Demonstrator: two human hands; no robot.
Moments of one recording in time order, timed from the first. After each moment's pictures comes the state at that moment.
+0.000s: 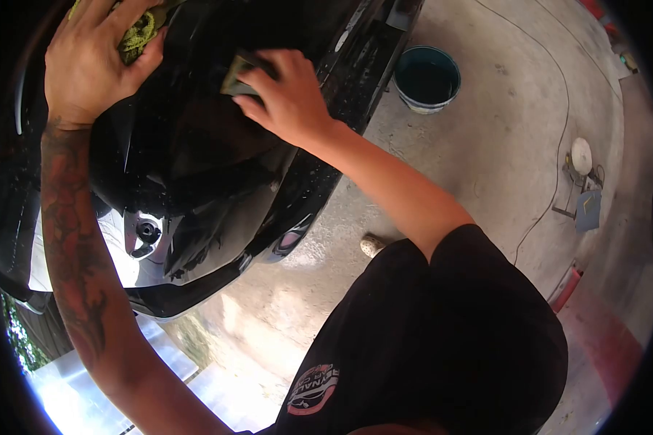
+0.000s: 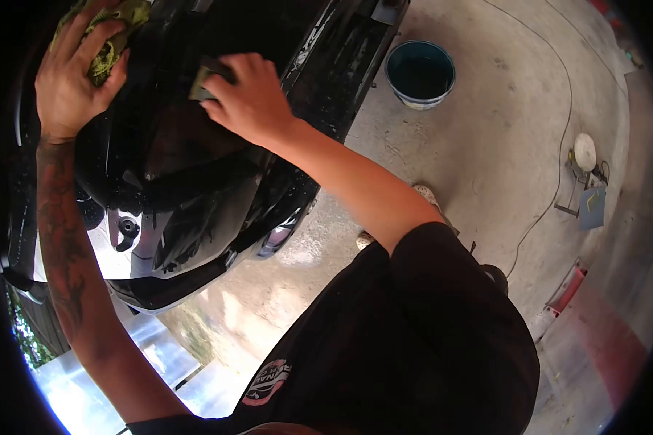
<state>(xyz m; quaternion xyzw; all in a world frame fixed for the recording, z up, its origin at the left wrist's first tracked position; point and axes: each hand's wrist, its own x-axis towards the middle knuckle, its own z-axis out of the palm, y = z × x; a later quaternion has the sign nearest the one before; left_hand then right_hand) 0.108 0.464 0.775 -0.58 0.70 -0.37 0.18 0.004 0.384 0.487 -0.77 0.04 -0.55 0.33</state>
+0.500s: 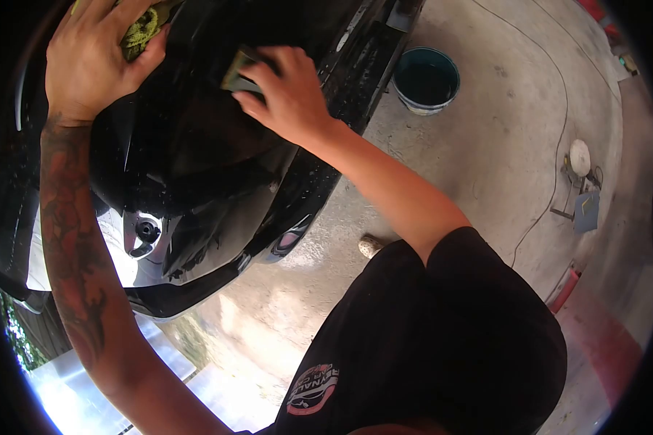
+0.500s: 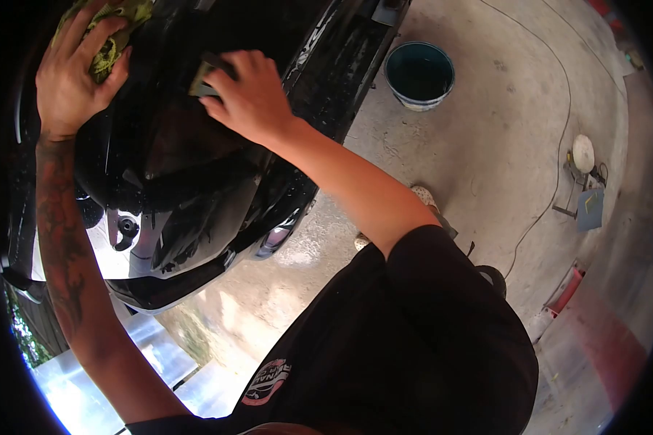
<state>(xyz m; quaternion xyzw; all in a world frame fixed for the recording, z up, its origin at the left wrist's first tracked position) 0.074 0.451 0.763 -0.52 0.72 -0.44 0.15 0.010 0.383 0.490 -0.76 0.06 -0.56 0.33</state>
